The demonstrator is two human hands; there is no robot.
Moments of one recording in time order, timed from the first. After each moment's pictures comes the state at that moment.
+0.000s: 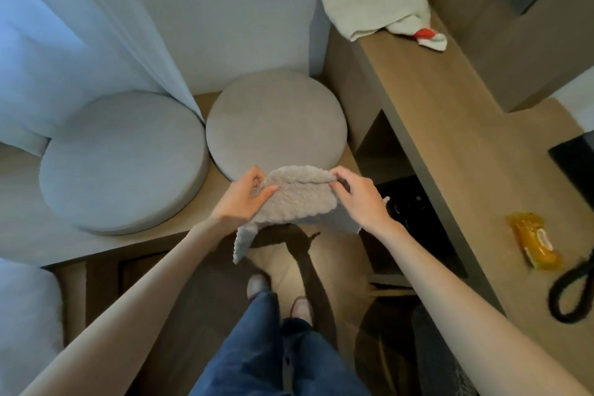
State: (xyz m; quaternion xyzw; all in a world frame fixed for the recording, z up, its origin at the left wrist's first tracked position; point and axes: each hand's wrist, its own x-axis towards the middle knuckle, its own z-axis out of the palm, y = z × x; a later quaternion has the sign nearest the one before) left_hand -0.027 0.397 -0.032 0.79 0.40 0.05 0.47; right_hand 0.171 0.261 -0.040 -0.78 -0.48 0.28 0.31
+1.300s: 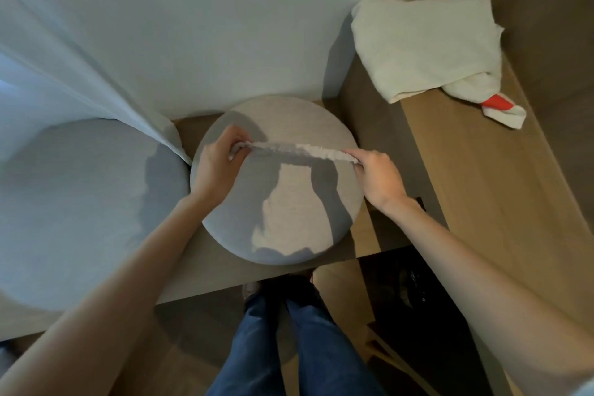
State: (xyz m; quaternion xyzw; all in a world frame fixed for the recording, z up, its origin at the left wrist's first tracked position) left_hand 0.121 0.687 -0.085 0.79 0.41 0.24 0.38; right_hand 0.361 0.537 -0.091 -0.82 -0.49 0.22 0.17
